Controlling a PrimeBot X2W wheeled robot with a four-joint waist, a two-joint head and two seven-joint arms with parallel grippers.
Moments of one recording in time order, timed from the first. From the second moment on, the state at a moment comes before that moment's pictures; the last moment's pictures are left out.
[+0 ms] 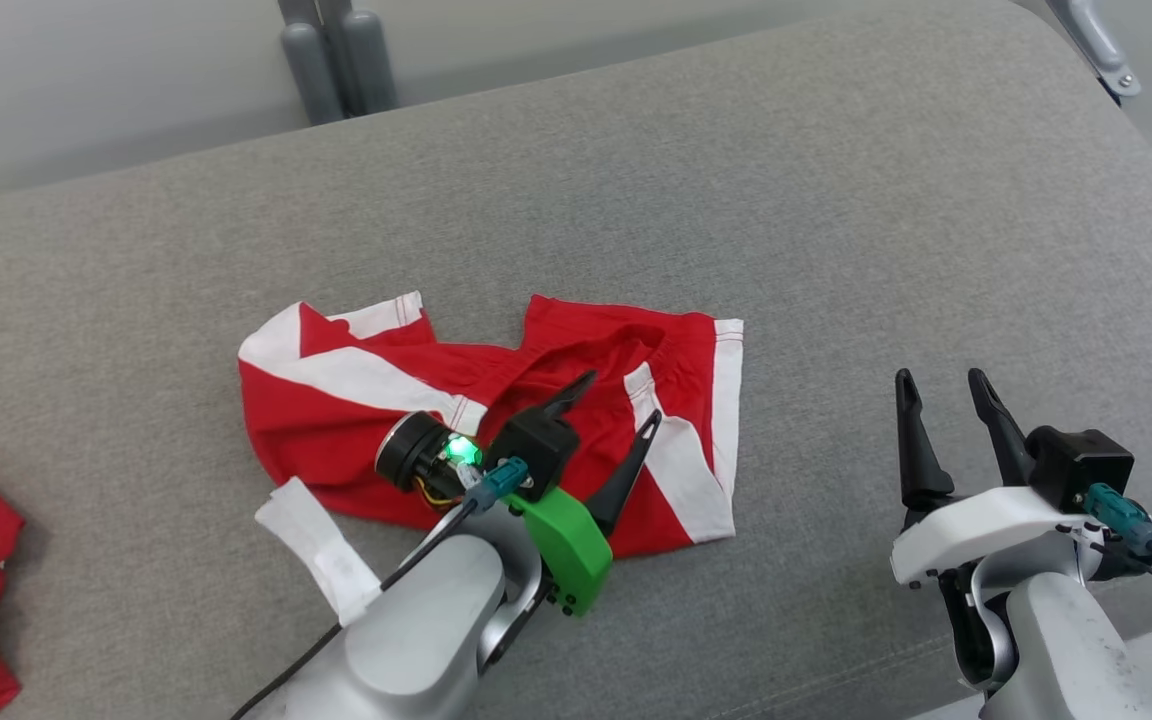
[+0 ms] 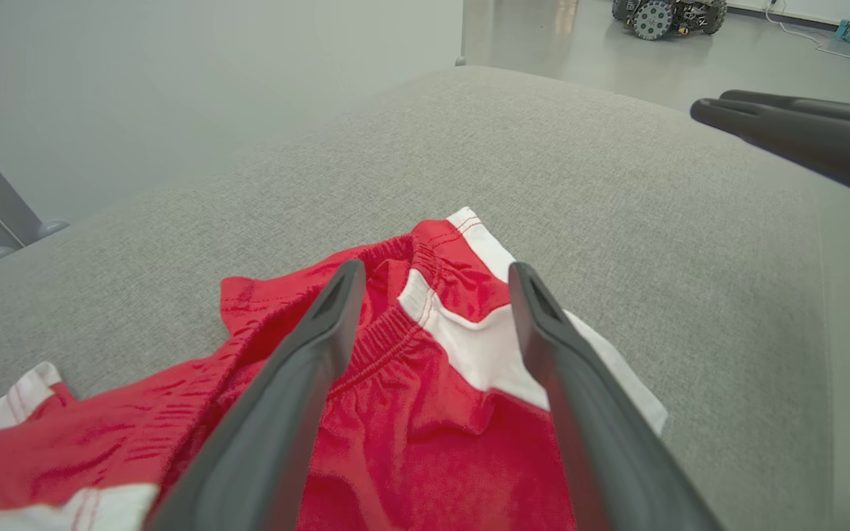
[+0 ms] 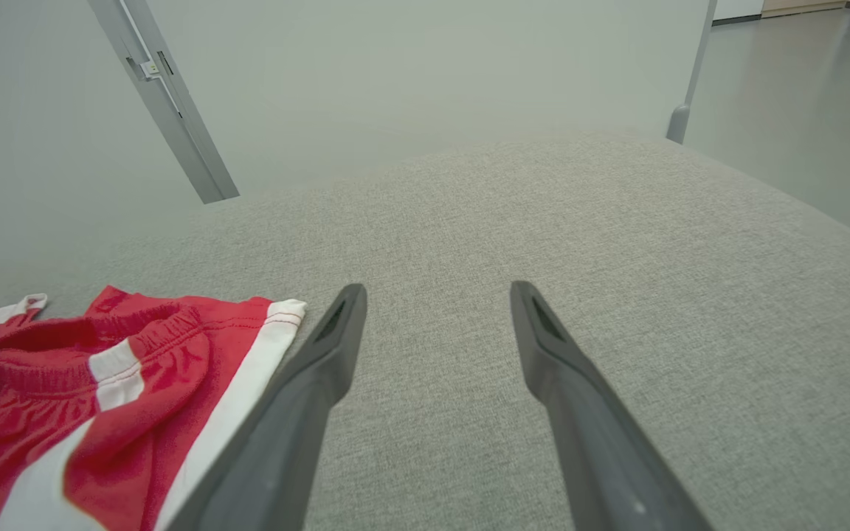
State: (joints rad) left arm -0.59 0.05 -0.85 0.68 -0.40 -0.06 -0.26; right arm -0.24 -0.05 -0.03 0.40 0.20 0.13 -0.26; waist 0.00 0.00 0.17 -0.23
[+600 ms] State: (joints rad) left arm -0.79 0.05 -1.08 0.86 -0.63 0.05 -0.18; right arm -0.26 -0.05 0.02 0.40 0.23 0.13 -0.26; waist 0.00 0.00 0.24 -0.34
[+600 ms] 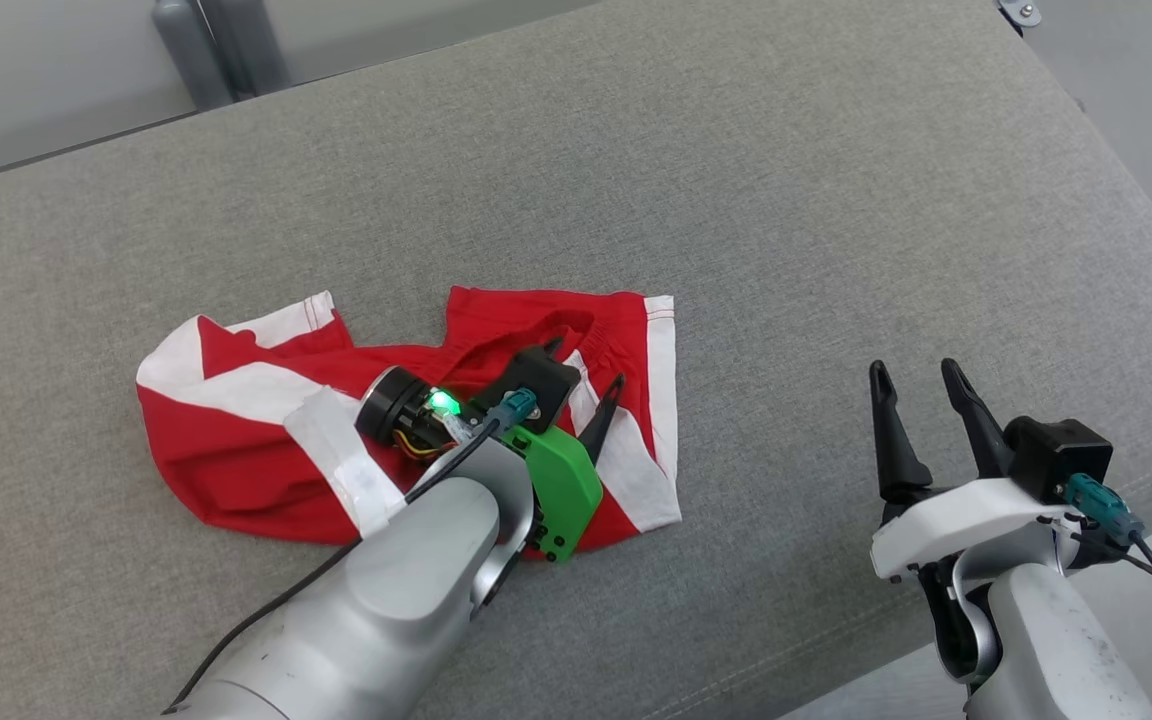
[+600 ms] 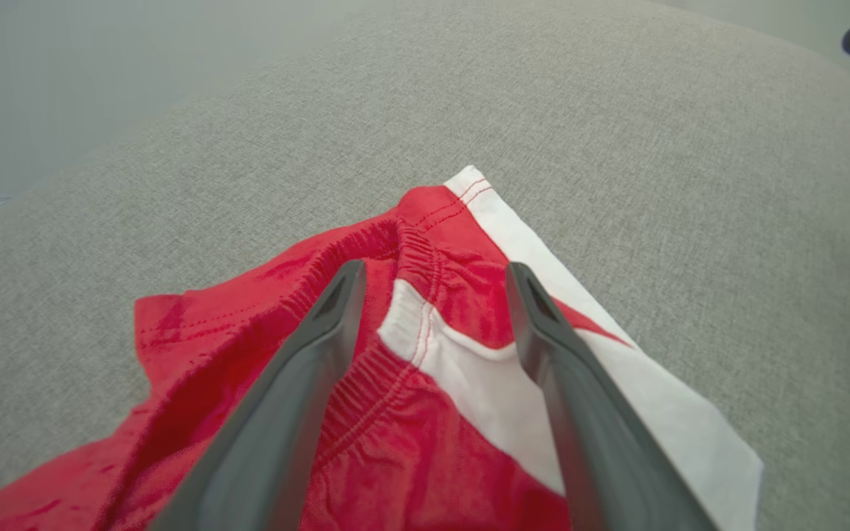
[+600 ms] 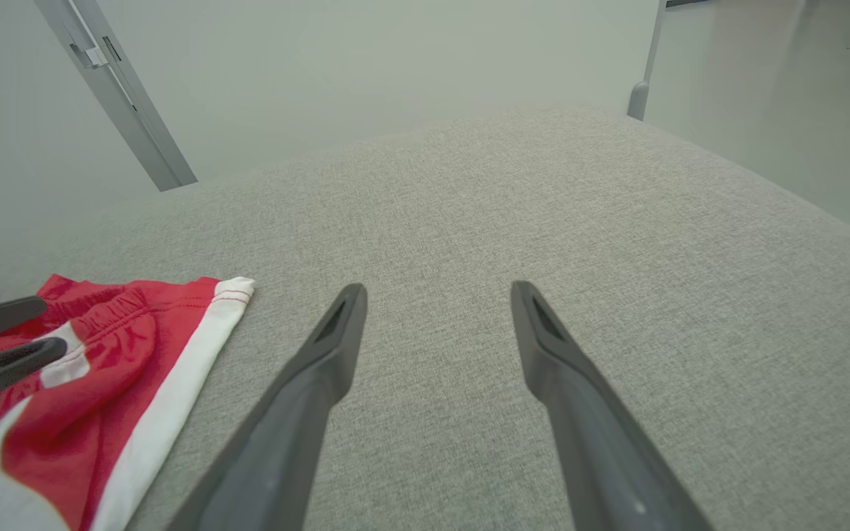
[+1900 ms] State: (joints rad) left arm -0.92 0.05 -1.07 0.63 -0.67 0.17 -0.26; right arm -0.26 -0.05 0.00 0.41 0.23 0.13 -0.26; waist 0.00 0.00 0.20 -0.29
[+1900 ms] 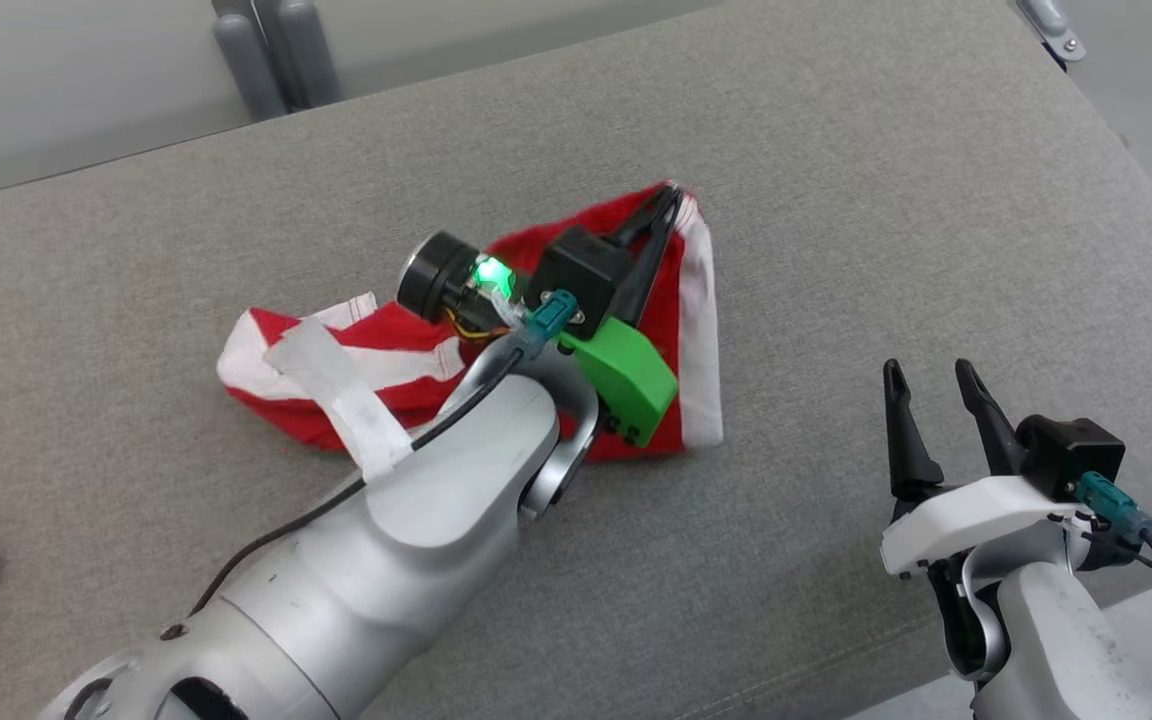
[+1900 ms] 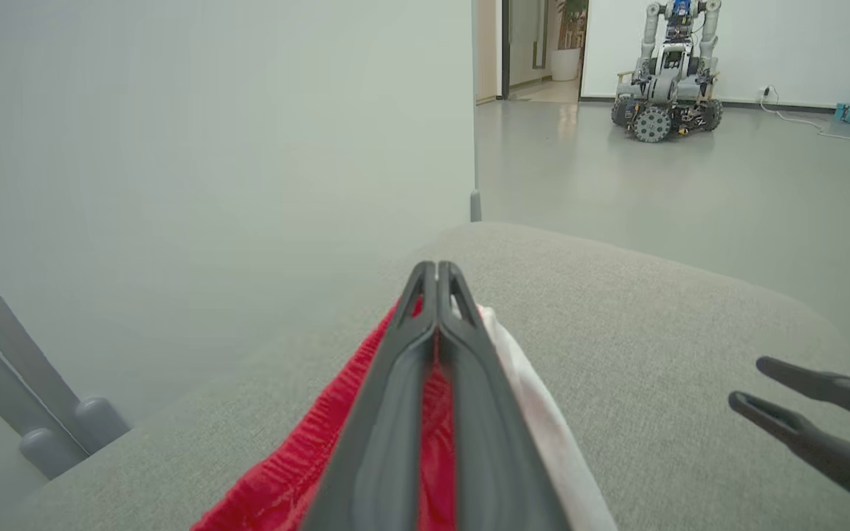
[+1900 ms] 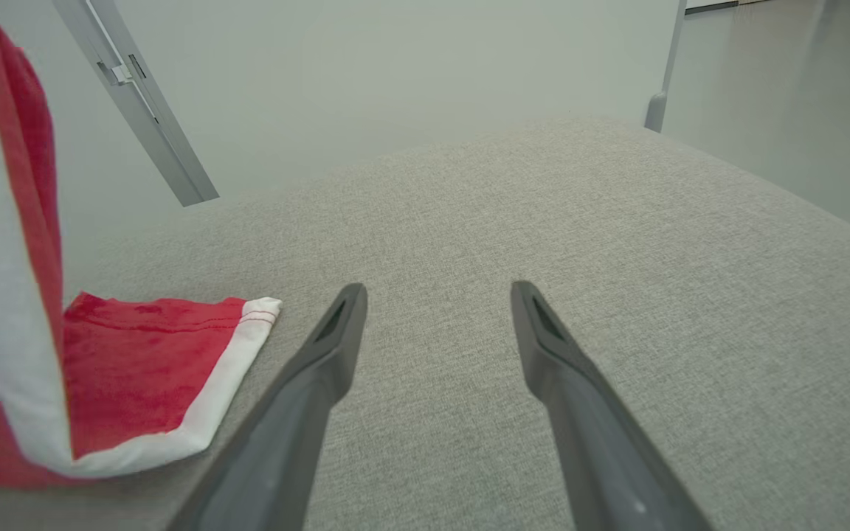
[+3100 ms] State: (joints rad) left arm -0.29 0.11 -0.25 0.68 -0.37 0.14 -0.26; right arm -0.20 -0.05 -0.02 0.42 0.20 0.13 -0.26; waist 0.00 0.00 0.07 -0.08
